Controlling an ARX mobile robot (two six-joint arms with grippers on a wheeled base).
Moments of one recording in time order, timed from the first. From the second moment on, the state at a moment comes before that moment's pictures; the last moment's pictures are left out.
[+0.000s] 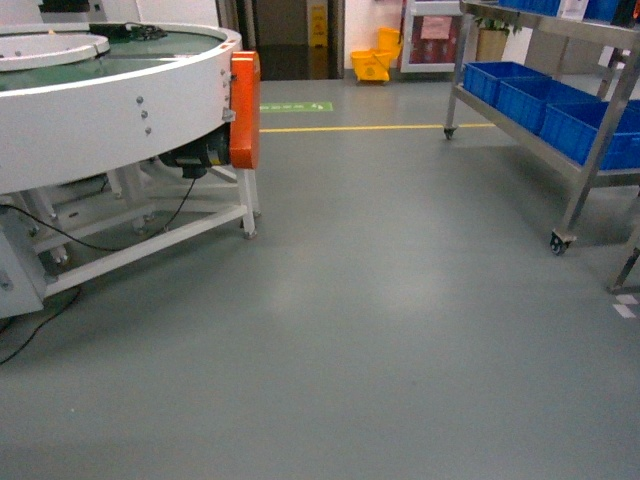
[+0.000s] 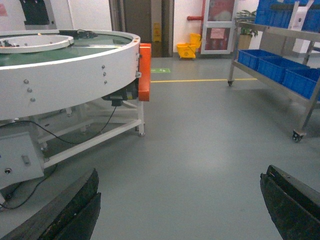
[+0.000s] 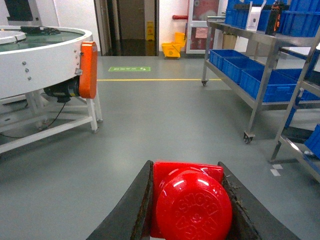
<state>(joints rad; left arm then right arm) 0.00 0.01 0.02 0.00 0.00 0.00 0.00 0.00 0.01 0.00 0.00 0.01</state>
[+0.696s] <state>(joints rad) 0.00 0.01 0.02 0.00 0.00 0.00 0.00 0.00 0.01 0.00 0.00 0.01</state>
